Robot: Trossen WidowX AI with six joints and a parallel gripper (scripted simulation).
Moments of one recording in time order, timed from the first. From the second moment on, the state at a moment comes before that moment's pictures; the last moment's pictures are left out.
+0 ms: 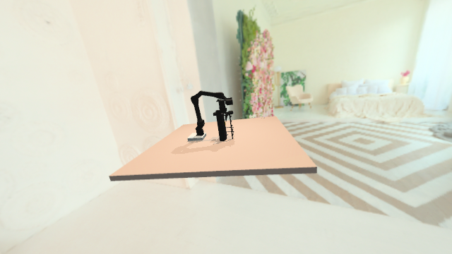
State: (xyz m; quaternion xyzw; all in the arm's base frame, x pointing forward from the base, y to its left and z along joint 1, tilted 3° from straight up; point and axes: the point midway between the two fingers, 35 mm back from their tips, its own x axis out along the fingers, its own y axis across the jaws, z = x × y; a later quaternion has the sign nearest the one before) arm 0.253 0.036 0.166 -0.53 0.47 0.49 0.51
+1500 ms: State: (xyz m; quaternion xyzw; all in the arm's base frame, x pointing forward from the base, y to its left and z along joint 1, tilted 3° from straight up) arm 0.254 0.023 0.155 -0.53 0.49 0.47 0.50
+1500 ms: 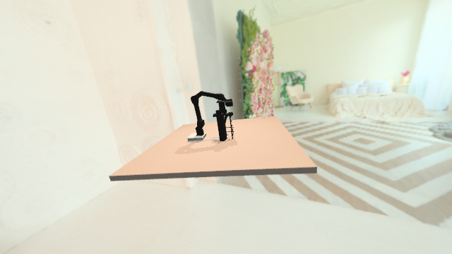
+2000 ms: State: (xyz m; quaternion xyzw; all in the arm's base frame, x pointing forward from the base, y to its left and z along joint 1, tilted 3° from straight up) arm 0.255 0.027 0.155 -0.54 0.51 0.45 0.49
